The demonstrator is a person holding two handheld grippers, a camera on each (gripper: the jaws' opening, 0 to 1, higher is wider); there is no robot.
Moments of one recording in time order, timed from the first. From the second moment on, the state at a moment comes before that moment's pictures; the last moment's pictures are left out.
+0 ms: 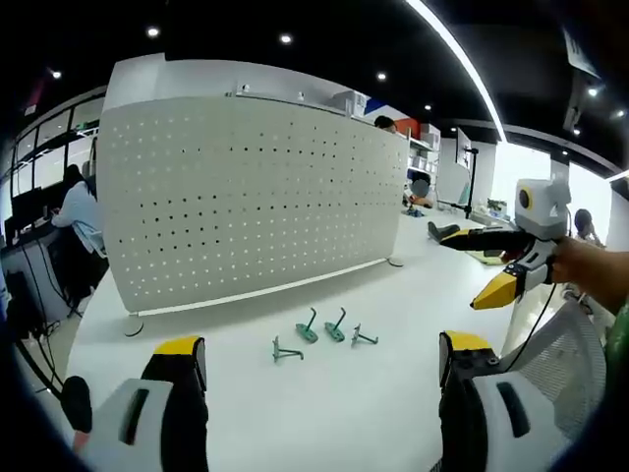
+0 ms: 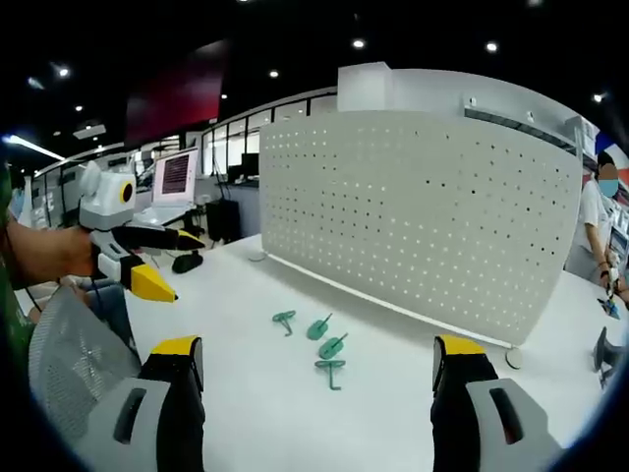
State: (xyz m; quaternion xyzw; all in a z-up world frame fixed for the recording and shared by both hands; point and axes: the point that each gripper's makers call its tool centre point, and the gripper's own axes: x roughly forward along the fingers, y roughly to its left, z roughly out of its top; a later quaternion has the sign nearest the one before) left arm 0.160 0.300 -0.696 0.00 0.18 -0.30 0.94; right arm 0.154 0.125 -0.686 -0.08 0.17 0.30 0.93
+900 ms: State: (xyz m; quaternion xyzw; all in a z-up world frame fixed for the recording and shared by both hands) left arm 0.158 0.294 -0.707 -0.01 0.18 -0.30 0.94; right arm 0.155 0.121 -0.699 -0.08 0.18 0.30 0.93
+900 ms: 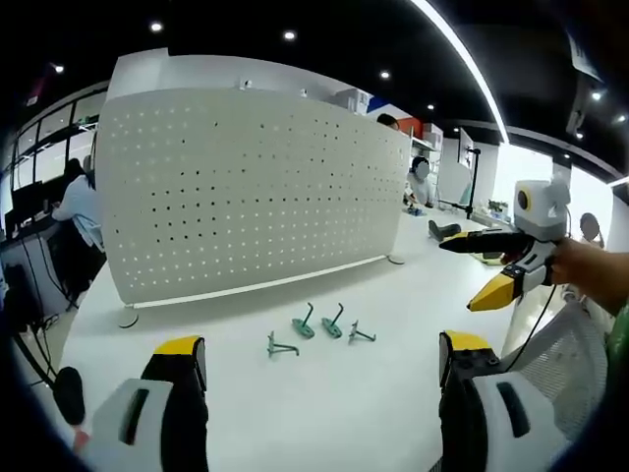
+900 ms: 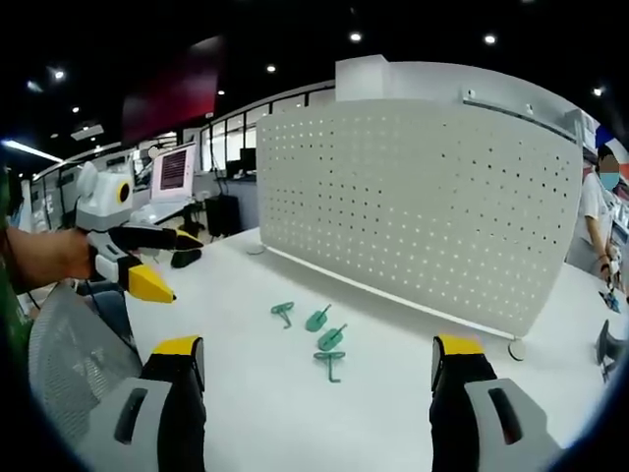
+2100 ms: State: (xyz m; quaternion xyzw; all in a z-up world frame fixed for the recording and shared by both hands) left arm 0.153 0.290 -0.712 -0.01 0.19 -0.30 0.94; right arm 0.165 0.118 -0.707 -0.07 0.20 0.30 0.93
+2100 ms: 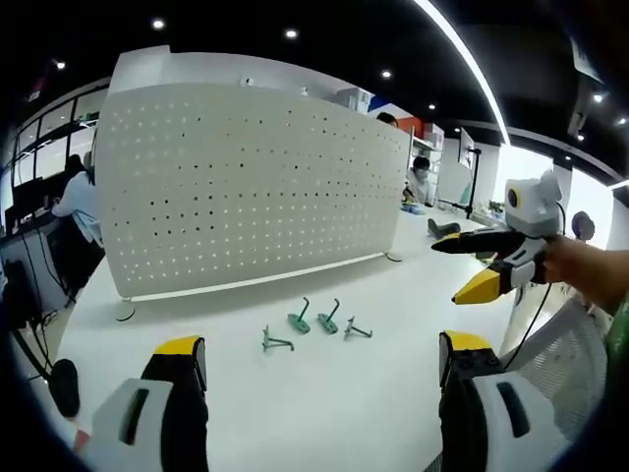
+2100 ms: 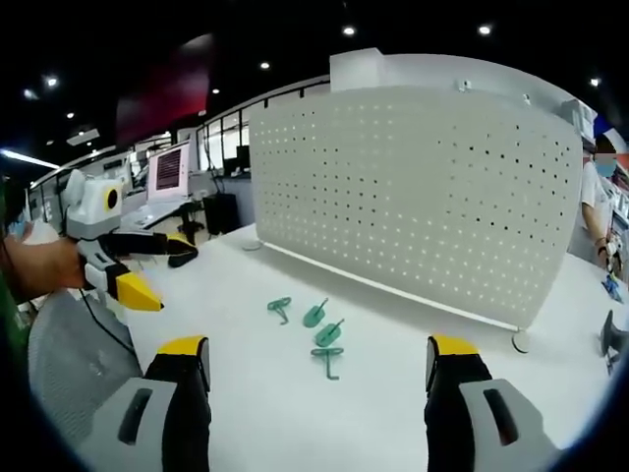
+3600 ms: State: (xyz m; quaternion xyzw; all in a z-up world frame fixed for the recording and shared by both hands) left arm 0.142 0.280 -0.726 -0.01 0.20 -0.31 0.93; right arm 0.224 0.130 -0.747 -0.06 0.28 0.32 0.91
